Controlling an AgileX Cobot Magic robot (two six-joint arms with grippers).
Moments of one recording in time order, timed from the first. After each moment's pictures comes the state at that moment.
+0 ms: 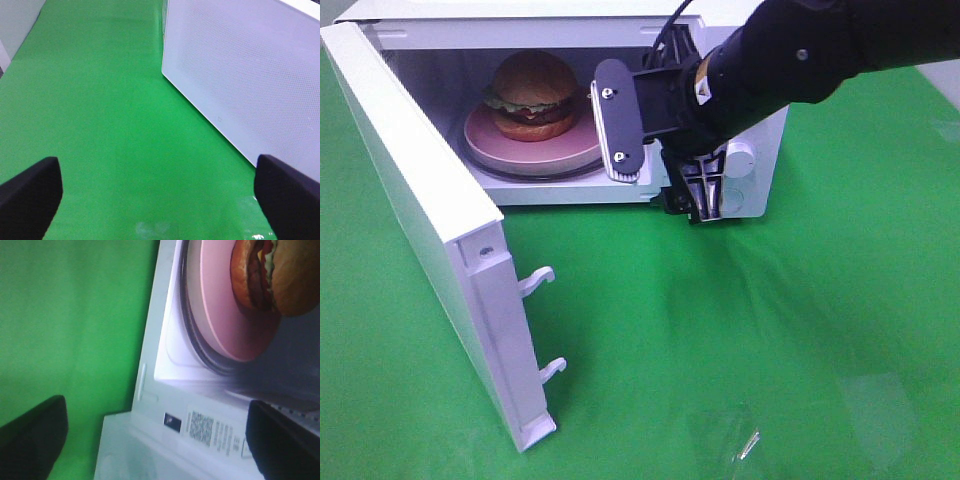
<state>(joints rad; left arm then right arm) 0.09 0.00 -0.52 -0.15 1.08 0.08 0.64 1.80 -1.20 -0.35 0.27 -0.95</state>
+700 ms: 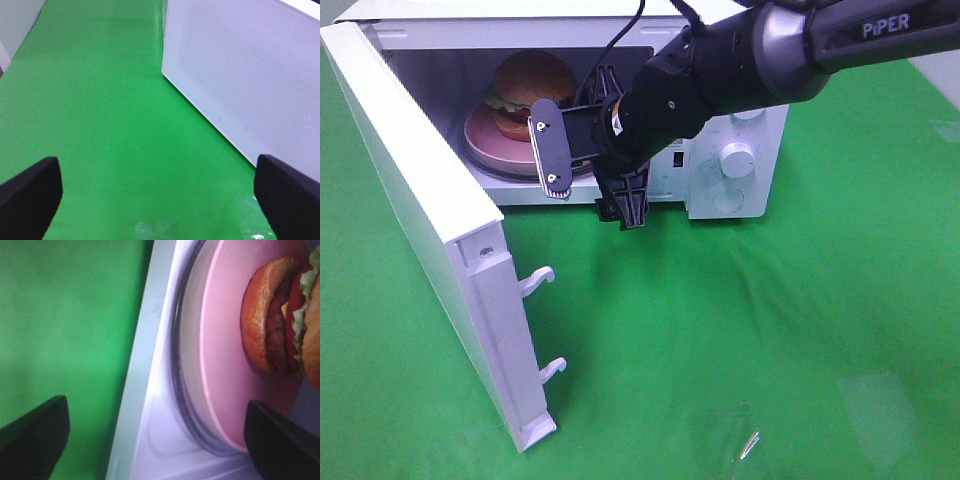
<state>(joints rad) 0.09 0.00 -0.52 -0.15 1.08 0.08 0.67 2.15 -1.51 -0.35 0.22 -0.95</state>
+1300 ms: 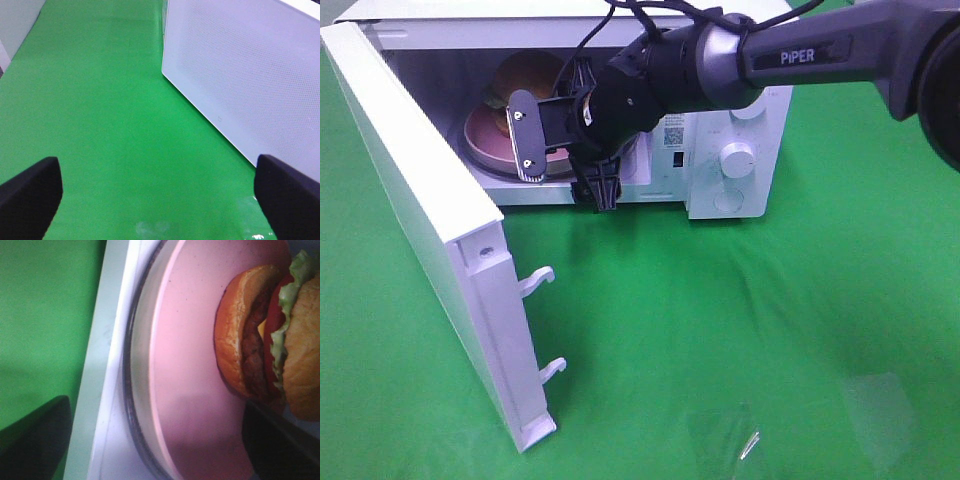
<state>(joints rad) 0.09 0.00 -0.52 -0.15 1.08 0.08 0.67 2.31 -1.76 -0.35 0.28 -0.95</state>
